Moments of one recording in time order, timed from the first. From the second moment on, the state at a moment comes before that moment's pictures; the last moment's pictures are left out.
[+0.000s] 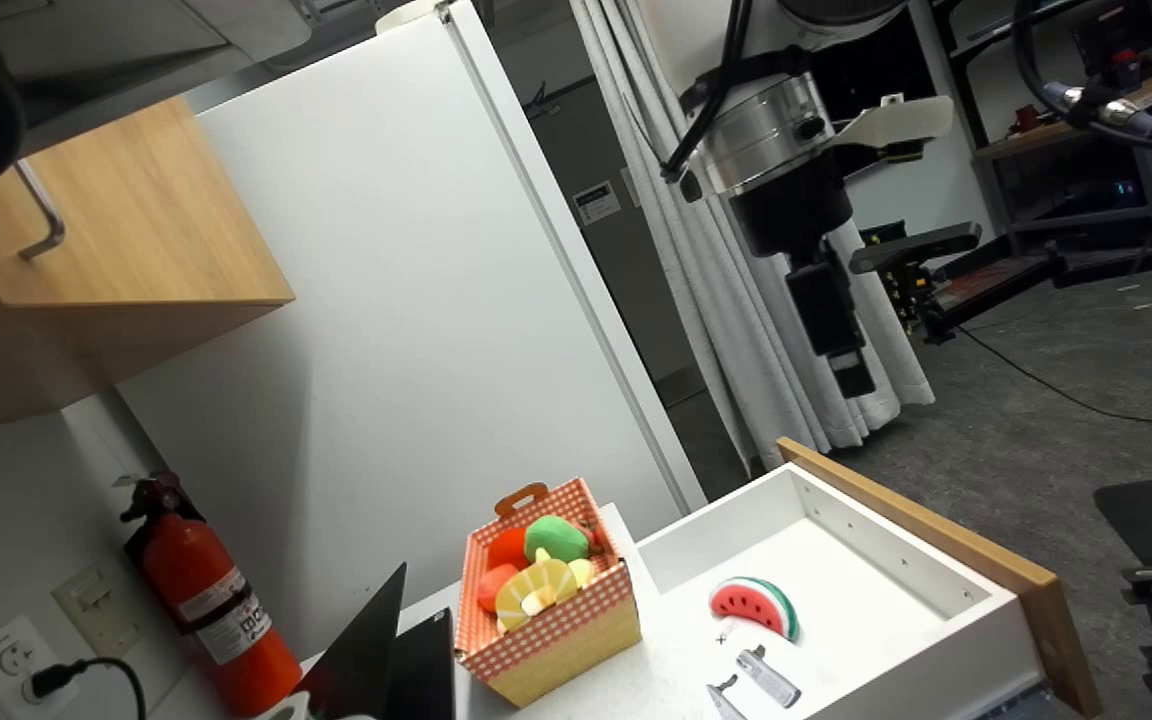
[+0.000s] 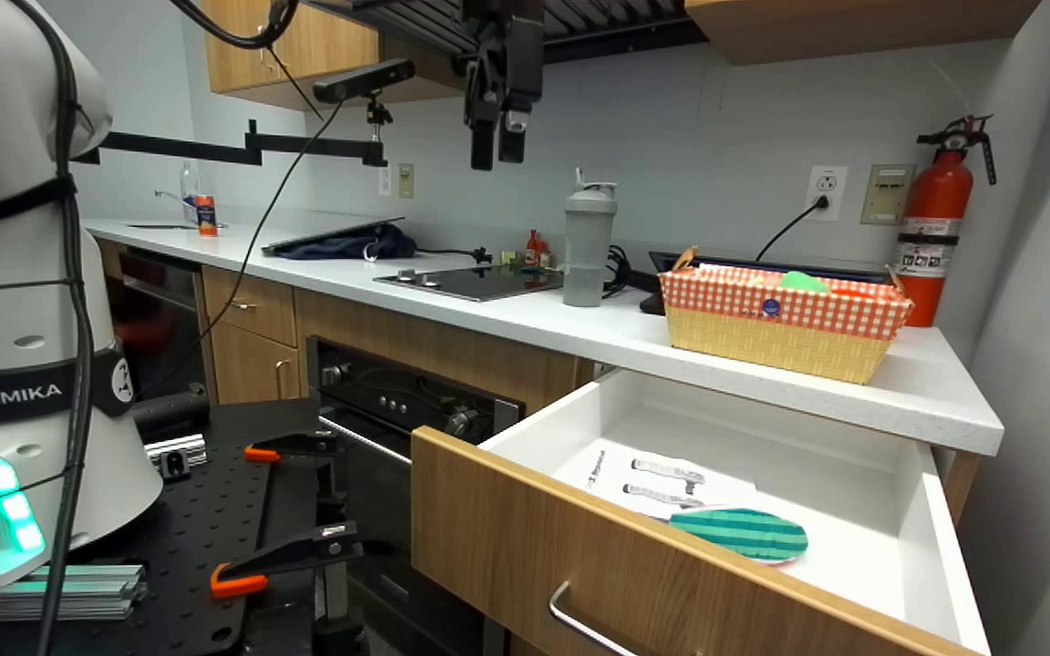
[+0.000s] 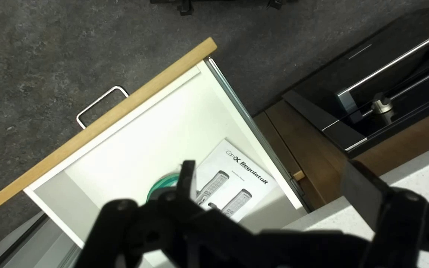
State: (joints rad) arm -0.02 -0.56 0.02 -2.52 -0.04 1.96 0.03
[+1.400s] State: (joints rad) arm -0.19 -0.26 -0.03 -2.44 -0.20 2.27 0.25
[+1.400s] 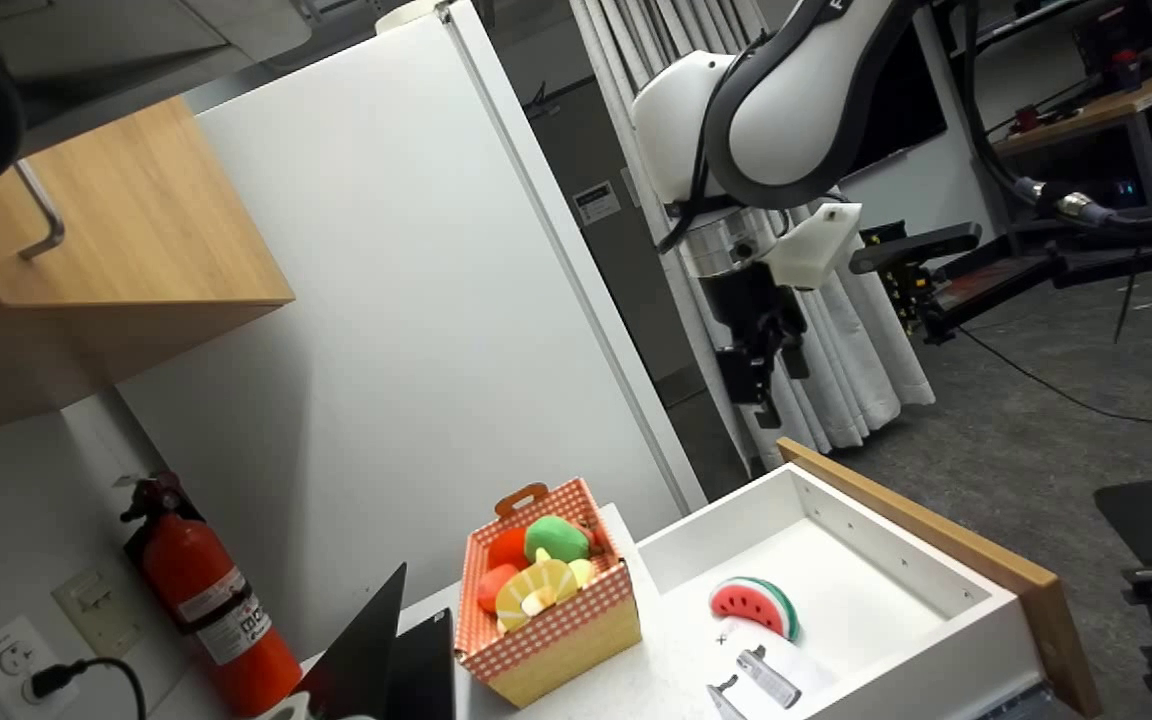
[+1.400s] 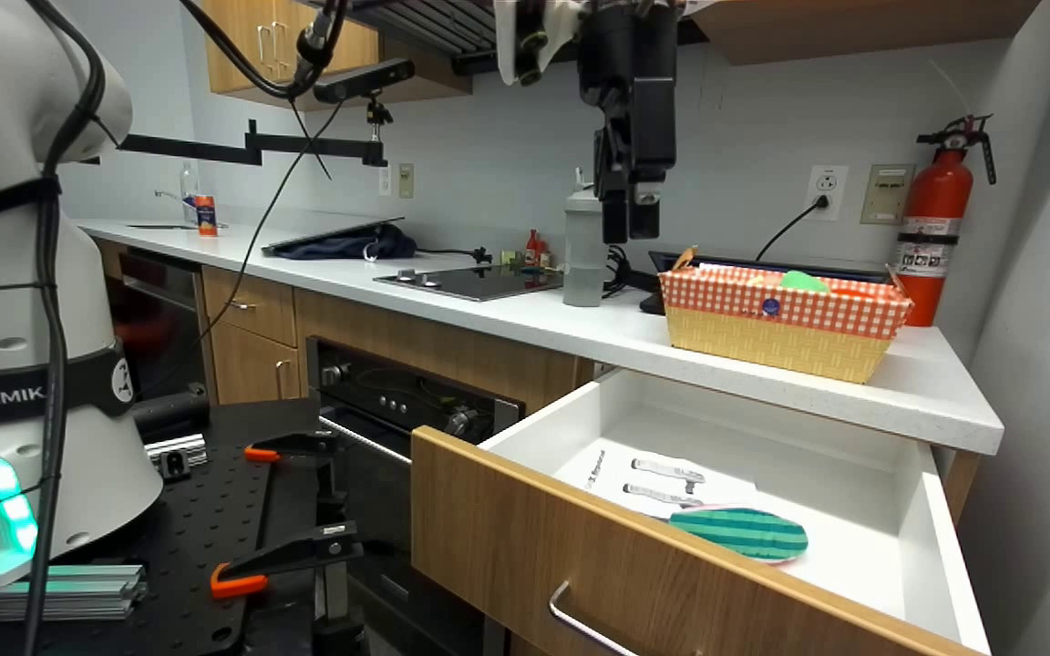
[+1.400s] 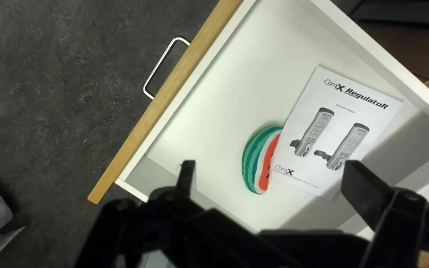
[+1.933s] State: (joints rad) arm -0.19 -0.07 -0.06 -2.33 -0.23 2.34 0.33
